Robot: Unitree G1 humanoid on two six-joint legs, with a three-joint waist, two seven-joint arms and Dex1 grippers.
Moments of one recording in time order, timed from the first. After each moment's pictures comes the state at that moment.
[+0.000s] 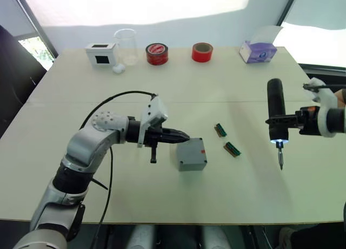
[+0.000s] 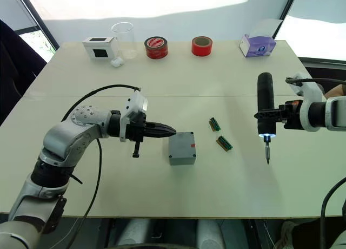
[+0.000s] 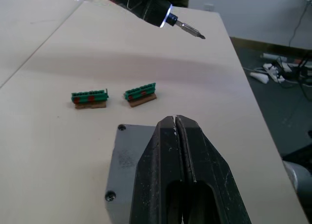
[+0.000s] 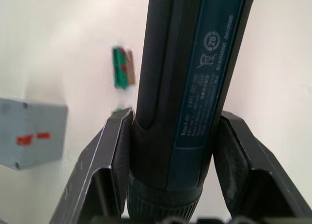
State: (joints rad) left arm -0.60 0.56 -0.20 -0.35 -0.49 0.73 -1.13; right arm -0.67 -1.20 -0.17 0.19 1.16 1.61 0.34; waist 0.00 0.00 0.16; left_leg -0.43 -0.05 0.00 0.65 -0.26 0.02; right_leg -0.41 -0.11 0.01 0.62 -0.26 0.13
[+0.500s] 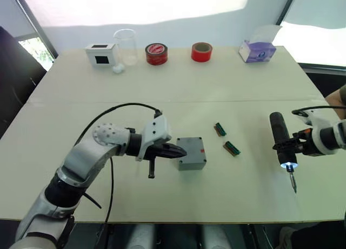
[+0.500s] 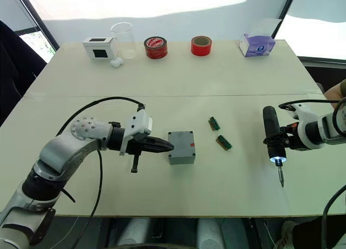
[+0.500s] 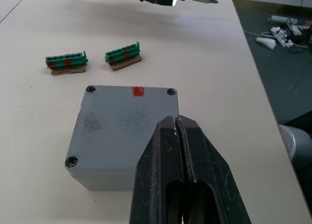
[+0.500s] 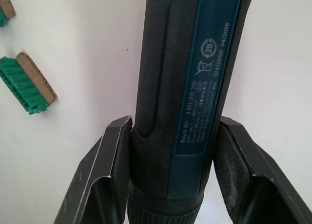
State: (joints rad) left arm -0.52 0.62 -0.27 -0.43 -0.44 0.74 -1.06; right arm -0.75 -1.17 0.12 0.39 0.83 1.60 0.54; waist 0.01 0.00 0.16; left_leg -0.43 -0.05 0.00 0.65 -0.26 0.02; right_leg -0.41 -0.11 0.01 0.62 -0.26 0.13
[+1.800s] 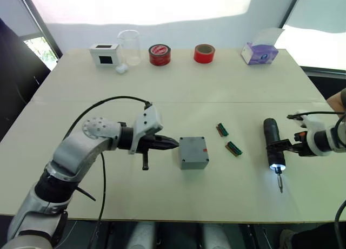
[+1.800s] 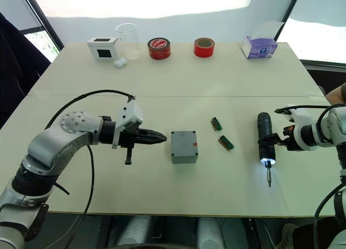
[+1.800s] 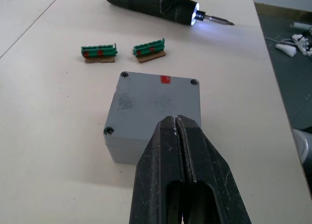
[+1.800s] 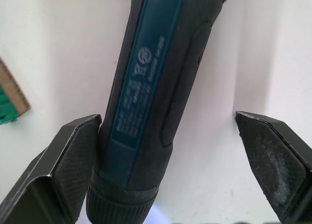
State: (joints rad) left arm -0.56 0.68 -0.21 -0.40 -0.49 0.78 -1.02; right arm -0.69 -1.12 0.10 0.36 0.53 1.44 0.74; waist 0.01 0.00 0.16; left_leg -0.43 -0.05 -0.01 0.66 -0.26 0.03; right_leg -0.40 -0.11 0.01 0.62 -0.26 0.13
